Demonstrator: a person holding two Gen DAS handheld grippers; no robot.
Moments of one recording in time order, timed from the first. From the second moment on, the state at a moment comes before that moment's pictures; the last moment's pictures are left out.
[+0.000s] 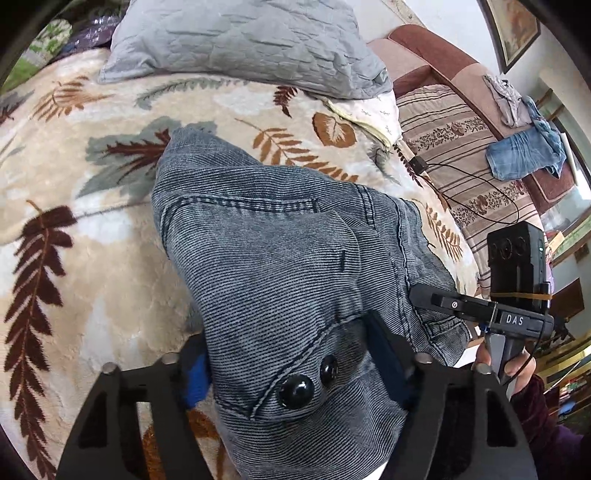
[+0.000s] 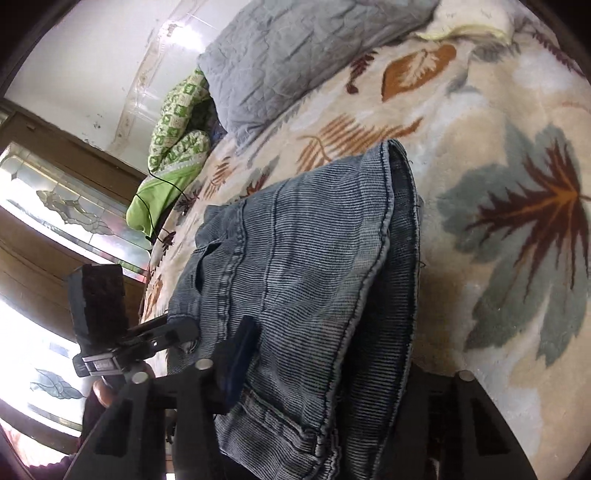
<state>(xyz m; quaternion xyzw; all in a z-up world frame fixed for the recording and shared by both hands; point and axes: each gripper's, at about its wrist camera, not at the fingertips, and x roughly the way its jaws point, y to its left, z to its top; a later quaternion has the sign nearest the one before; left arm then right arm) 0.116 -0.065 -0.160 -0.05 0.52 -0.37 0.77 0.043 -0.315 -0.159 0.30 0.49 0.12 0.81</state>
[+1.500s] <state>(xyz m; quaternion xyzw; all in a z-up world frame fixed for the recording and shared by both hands) 0.251 -0.044 -0.162 -0.03 0.52 -0.21 0.83 0.189 -0.279 -0.173 0.23 0.51 0.07 0.83</state>
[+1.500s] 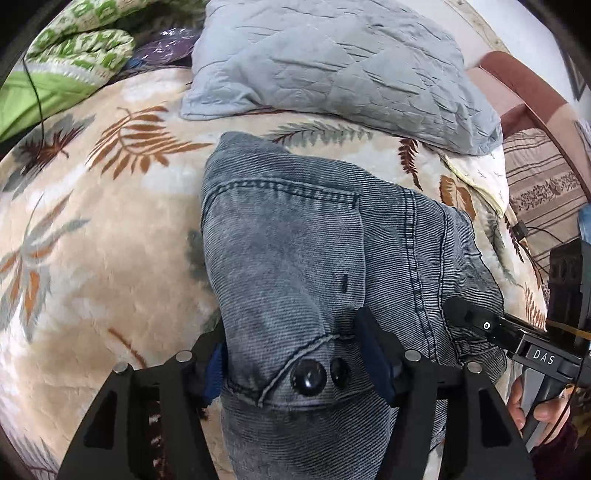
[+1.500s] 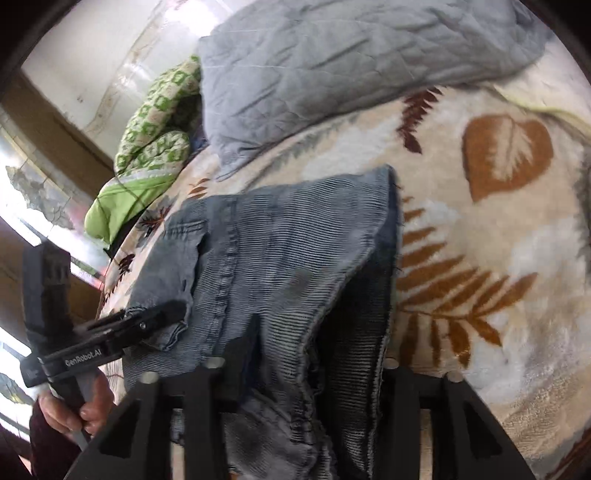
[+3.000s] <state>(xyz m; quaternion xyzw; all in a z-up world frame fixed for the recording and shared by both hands) -0.028 0.027 0.031 0.05 0.21 0.02 0.98 -0.078 -0.206 0.006 0.11 0.14 0.03 0.98</state>
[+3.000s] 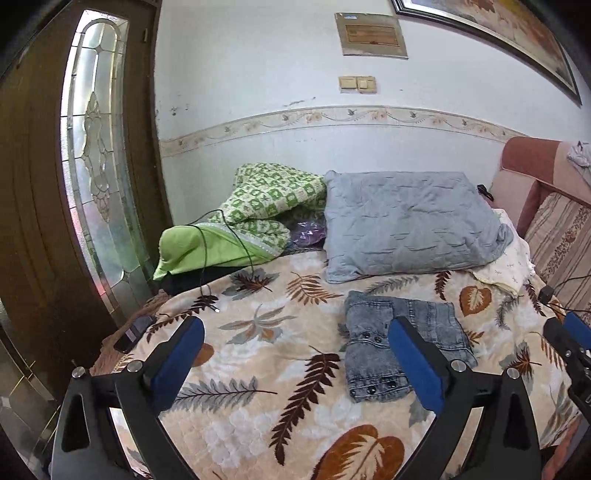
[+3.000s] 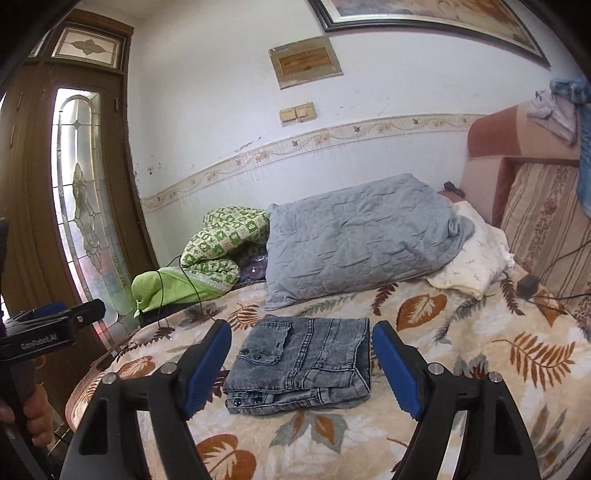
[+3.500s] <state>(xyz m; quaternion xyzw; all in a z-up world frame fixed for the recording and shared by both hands) -0.033 0.073 0.015 0.06 0.22 0.09 0.97 -0.077 -0.135 0.011 0.03 0.16 0.07 0.98</state>
